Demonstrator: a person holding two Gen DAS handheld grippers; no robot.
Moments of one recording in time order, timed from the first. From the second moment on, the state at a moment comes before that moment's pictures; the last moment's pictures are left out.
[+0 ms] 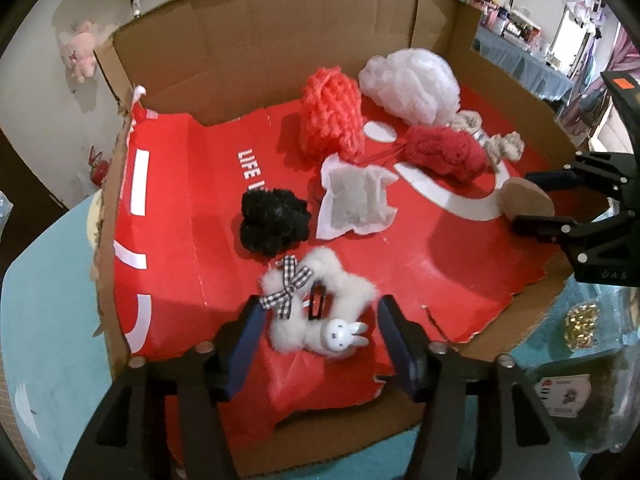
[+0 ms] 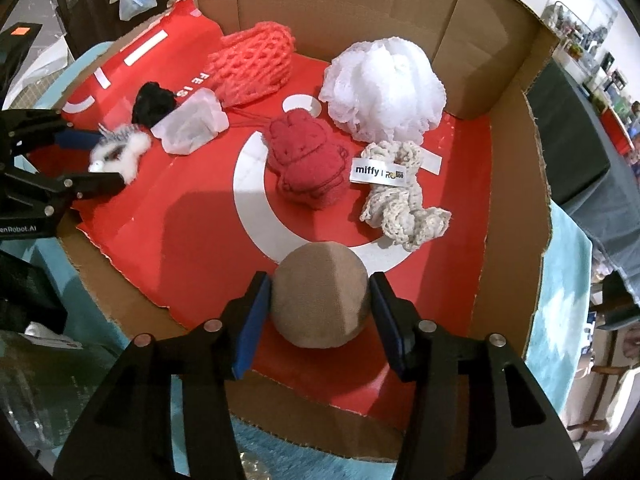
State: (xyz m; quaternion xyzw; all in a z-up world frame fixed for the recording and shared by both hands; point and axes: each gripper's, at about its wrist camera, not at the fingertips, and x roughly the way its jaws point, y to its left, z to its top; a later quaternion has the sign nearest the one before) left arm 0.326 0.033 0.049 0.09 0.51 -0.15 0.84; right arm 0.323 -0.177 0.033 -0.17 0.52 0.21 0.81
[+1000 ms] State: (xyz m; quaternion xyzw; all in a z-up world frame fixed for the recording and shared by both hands) left arm 0.142 0.036 0.172 0.02 0.30 -0.13 0.94; right arm 0.162 -0.219 0.158 -0.08 0.36 0.19 0.91
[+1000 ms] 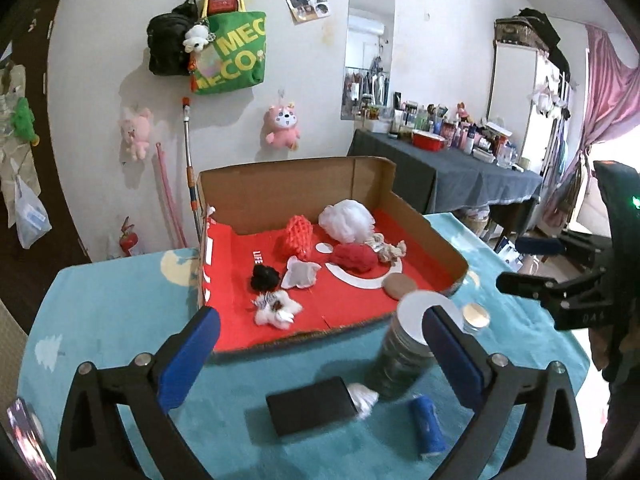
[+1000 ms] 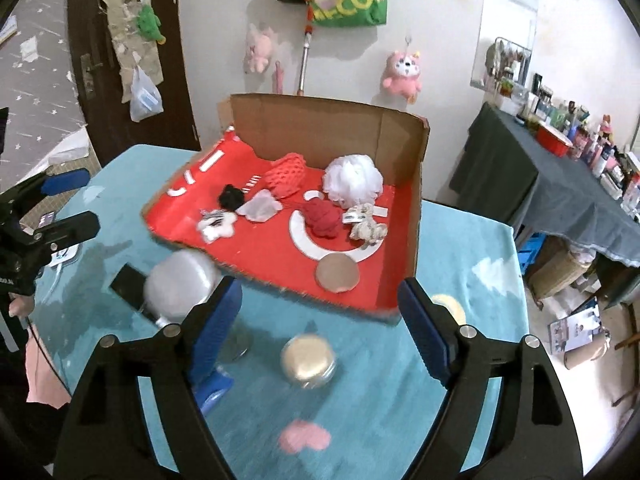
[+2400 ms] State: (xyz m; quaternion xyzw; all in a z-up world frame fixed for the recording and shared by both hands) left arm 0.072 0.071 0.056 -0.03 0.34 -0.08 0.94; right arm 0.095 -0.163 0.049 0.06 0.39 0.27 0.88
